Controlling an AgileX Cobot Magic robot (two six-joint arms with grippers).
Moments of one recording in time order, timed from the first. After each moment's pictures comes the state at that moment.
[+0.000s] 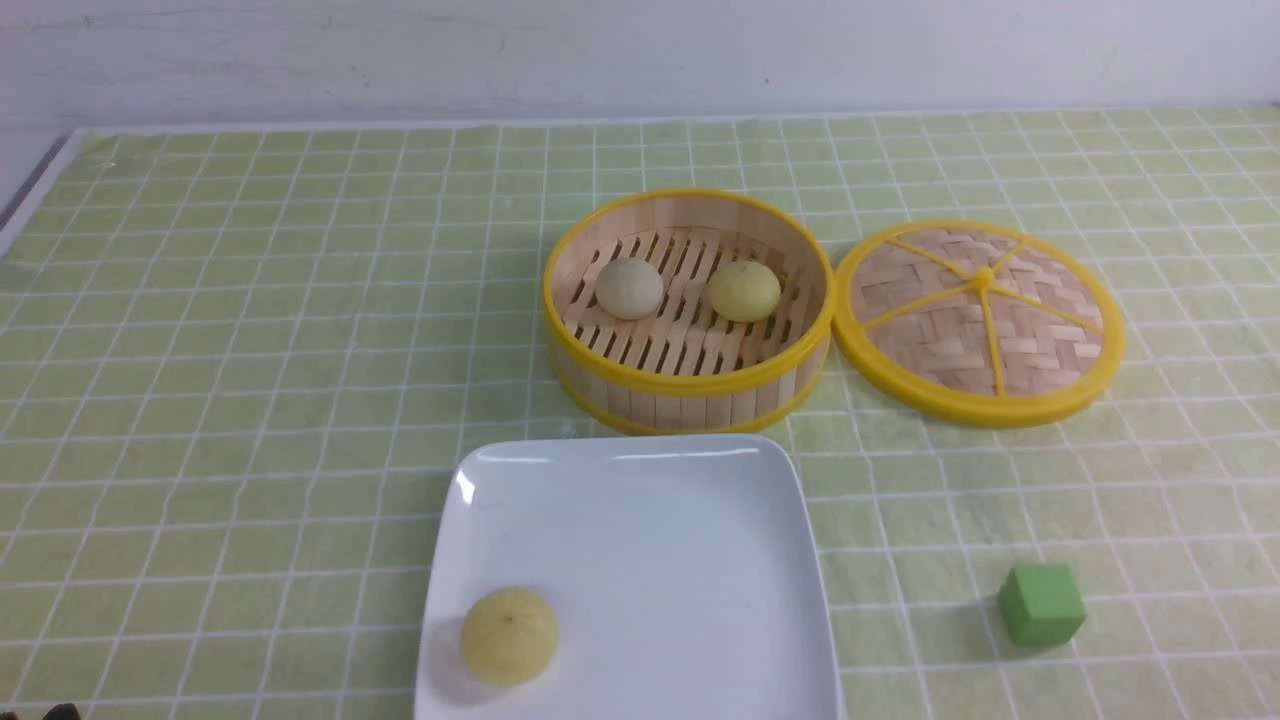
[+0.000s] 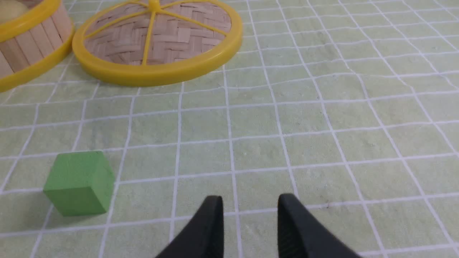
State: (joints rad) right arm -0.02 -0.01 0.02 -0.04 0.41 0.13; left arm -0.02 -0.01 0.02 0.15 0.39 -0.20
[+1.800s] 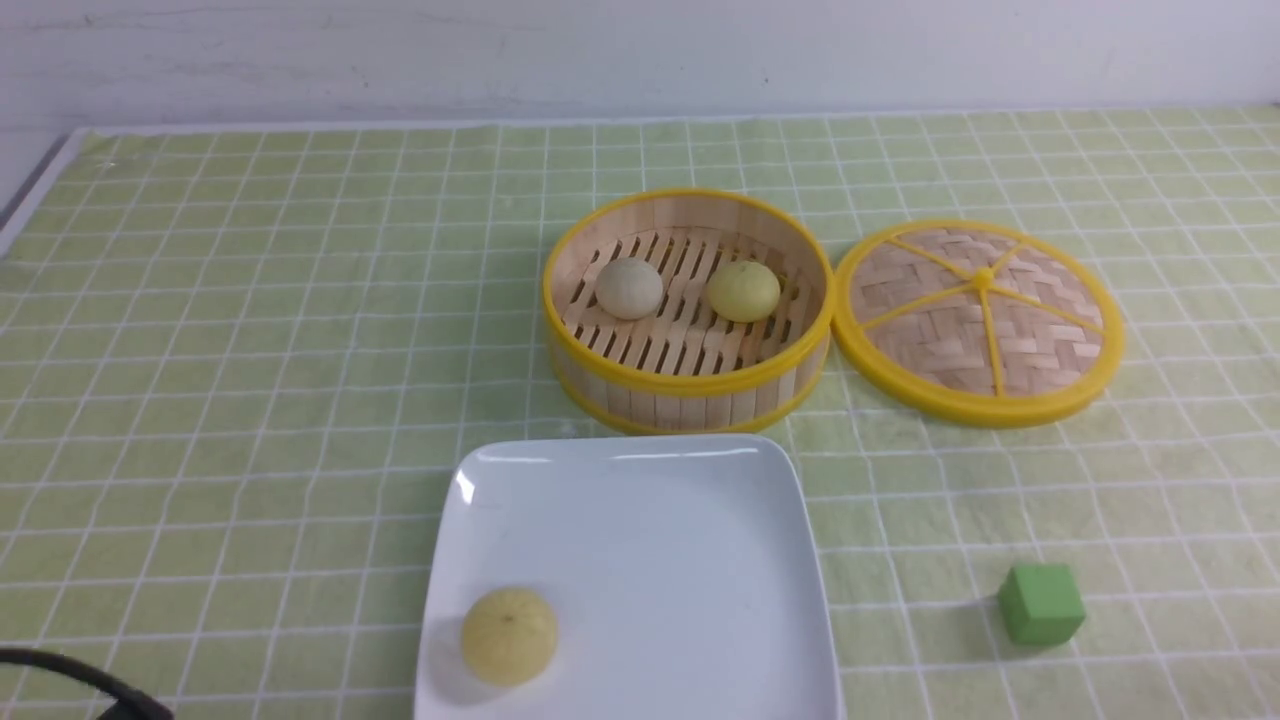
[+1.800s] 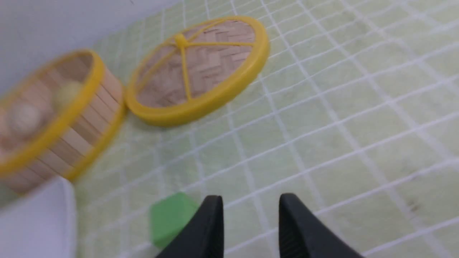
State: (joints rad) right arm -0.02 -0.01 0.02 0.27 0.35 0.41; left arm -0.02 -0.01 0.02 -0.36 0.39 -0.65
